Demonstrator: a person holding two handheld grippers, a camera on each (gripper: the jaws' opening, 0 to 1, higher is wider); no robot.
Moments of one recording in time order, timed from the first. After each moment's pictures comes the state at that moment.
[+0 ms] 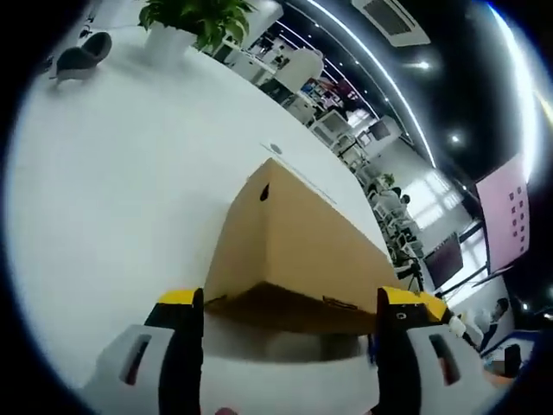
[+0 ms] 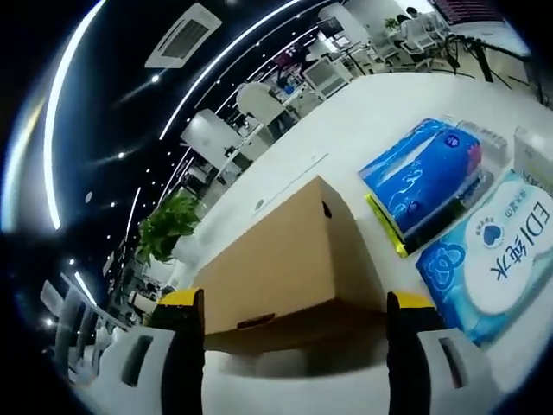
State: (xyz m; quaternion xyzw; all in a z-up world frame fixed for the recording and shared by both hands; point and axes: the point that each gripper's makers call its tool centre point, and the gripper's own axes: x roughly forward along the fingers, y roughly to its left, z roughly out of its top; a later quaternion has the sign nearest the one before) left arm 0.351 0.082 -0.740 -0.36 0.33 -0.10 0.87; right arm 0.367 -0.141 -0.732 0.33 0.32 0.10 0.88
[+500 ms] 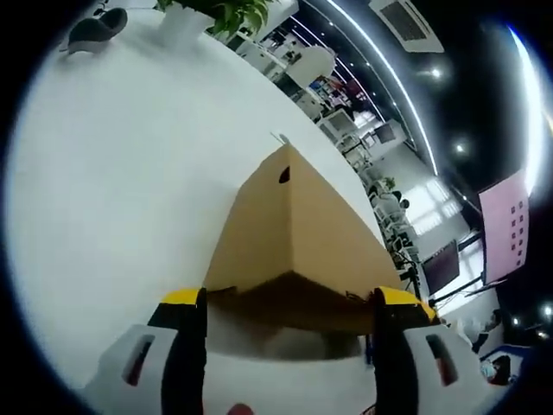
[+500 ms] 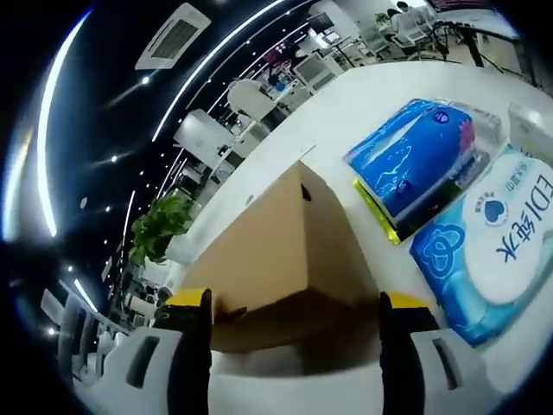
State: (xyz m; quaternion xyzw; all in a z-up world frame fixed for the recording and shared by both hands) left arm 0.351 0.078 -0.756 -0.39 0.34 -0.10 0.85; right arm 0.366 -0.141 -0.752 0.35 0.33 0.09 0.87
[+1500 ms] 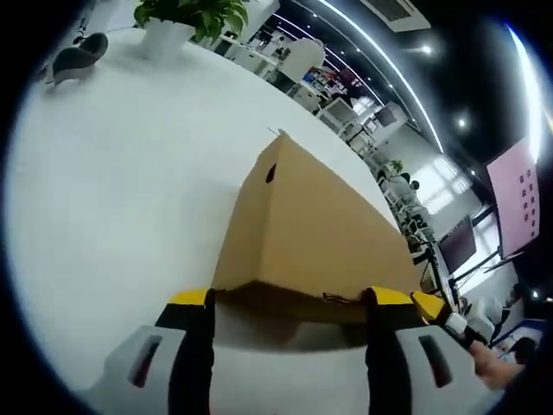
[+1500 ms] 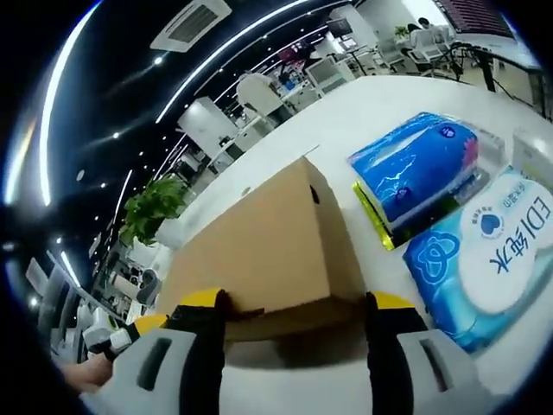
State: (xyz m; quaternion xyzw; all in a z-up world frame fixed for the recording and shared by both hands) left arm 0.349 0.079 -0.765 -0.32 0.36 -0.10 0.87; right arm 0.363 -0.144 -0.758 0.29 0.33 0.10 0.89
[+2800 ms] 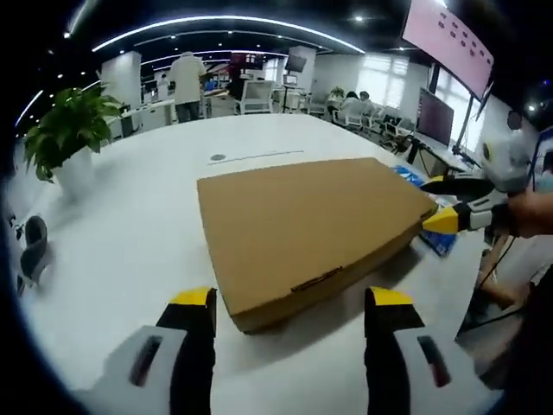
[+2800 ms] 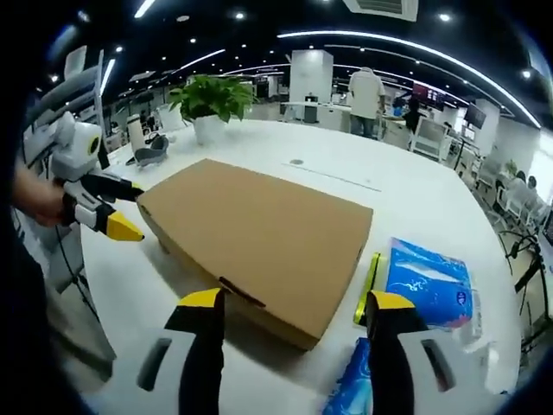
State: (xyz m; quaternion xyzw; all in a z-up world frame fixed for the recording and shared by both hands) left arm 0.347 0.075 -0.749 0.02 0.34 -0.23 0.91; right arm 0.367 -0.147 -0.735 -0.12 0.30 0.25 0.91
